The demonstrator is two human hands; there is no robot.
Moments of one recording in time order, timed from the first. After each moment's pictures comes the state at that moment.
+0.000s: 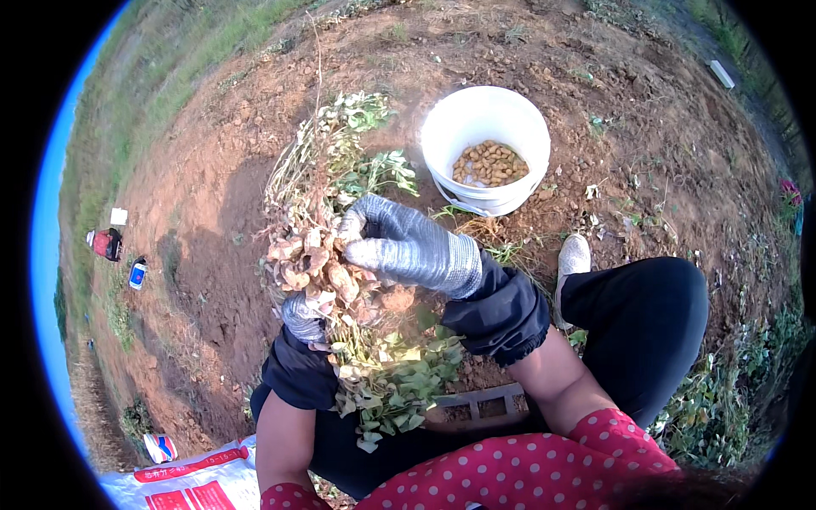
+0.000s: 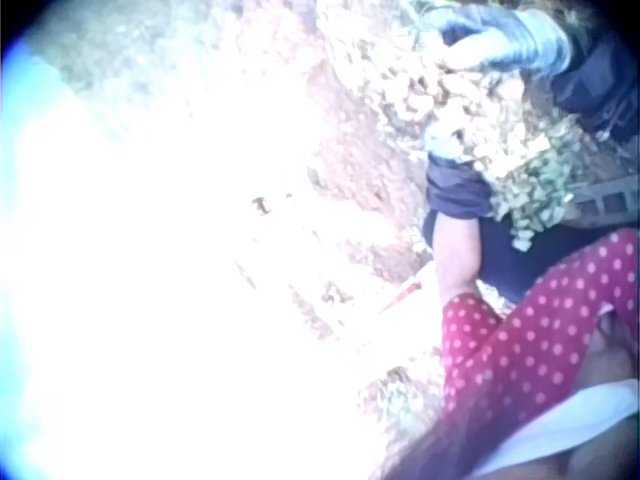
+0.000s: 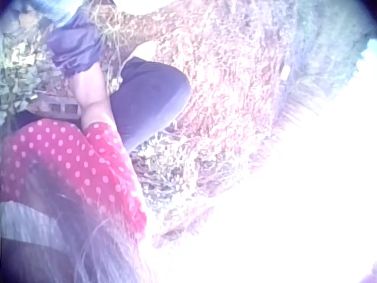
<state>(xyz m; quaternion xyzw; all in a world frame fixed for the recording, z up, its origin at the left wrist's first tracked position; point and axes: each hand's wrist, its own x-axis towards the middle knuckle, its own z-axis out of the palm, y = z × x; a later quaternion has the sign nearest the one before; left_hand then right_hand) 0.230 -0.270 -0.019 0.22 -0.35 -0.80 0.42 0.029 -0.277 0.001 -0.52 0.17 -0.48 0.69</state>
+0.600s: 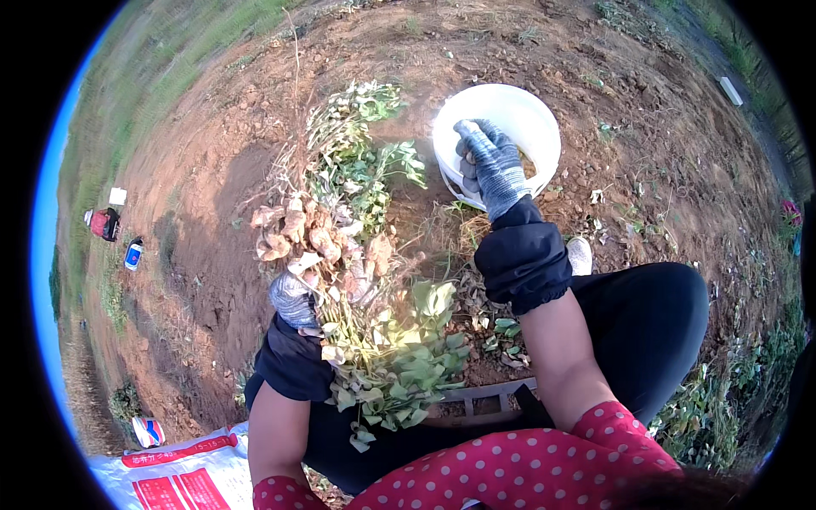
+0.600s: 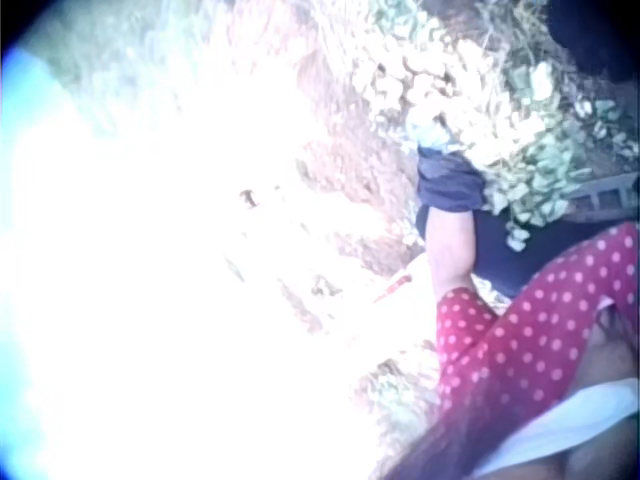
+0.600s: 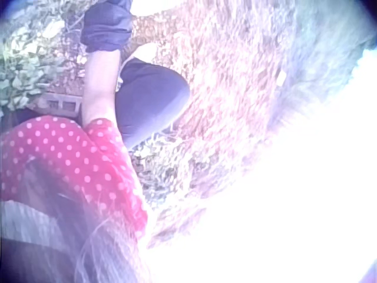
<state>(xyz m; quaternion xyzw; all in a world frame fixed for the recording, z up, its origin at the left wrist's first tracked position) 0.282 -0.286 -0.056 0.22 -0.36 -0.76 0.50 -0.039 -0.337 -0.039 -0.32 0.44 -0.62 0.56</state>
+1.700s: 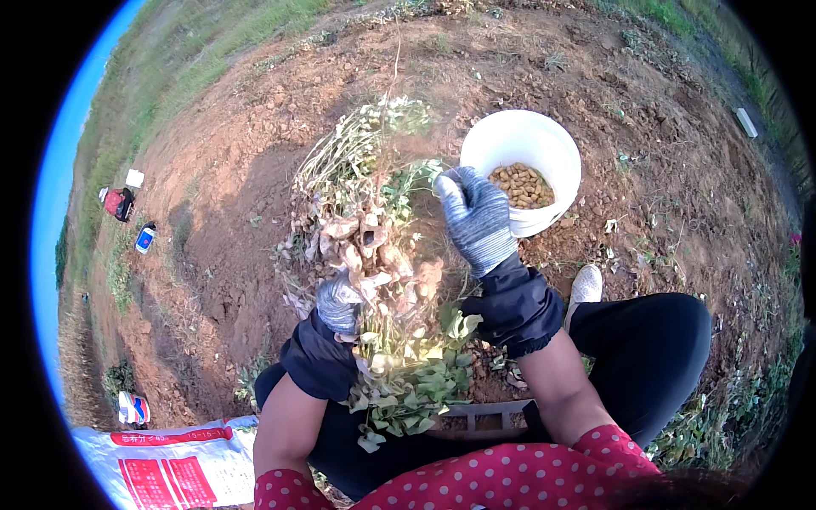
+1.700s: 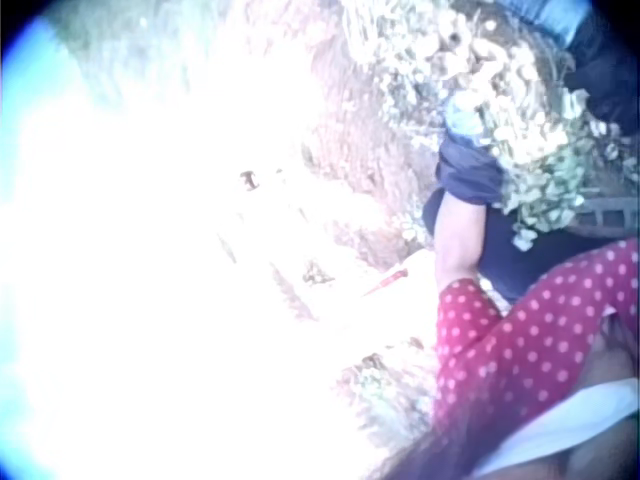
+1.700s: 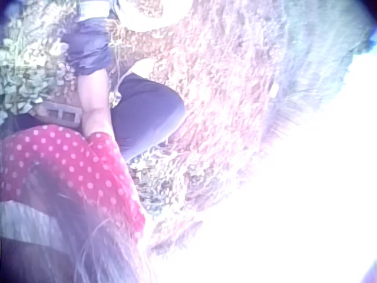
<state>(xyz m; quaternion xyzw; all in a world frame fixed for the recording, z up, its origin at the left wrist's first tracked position) 0.267 -0.288 -0.059 0.19 -0.38 -0.82 0.39 0.027 -0.309 -0.028 -0.53 0.51 -0.60 0.31</state>
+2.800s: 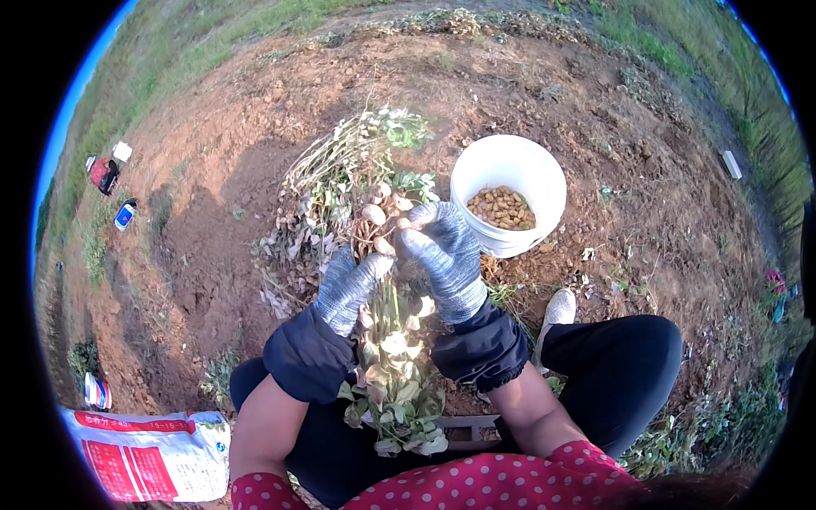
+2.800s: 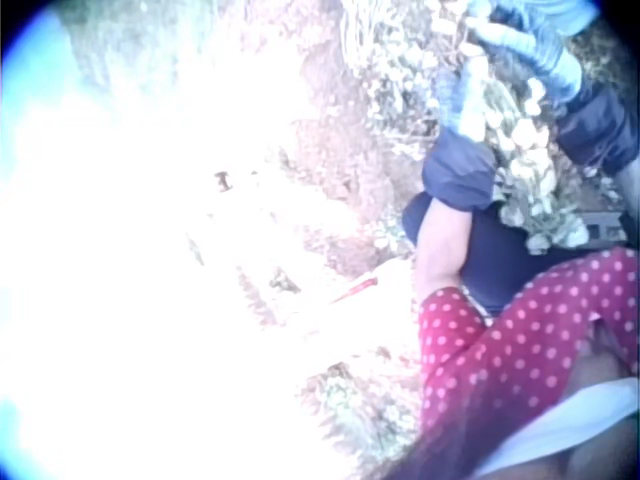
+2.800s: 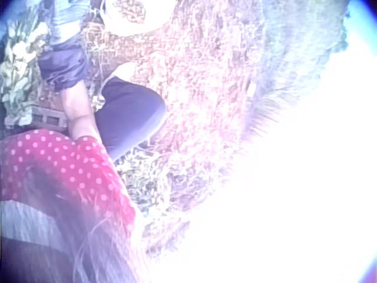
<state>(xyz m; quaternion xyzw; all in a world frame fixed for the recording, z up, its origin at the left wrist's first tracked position) 0.217 -0.279 -0.025 0.34 -0.47 -0.68 0.44 0.058 -0.273 -0.016 -0.41 0.27 -0.65 0.58</state>
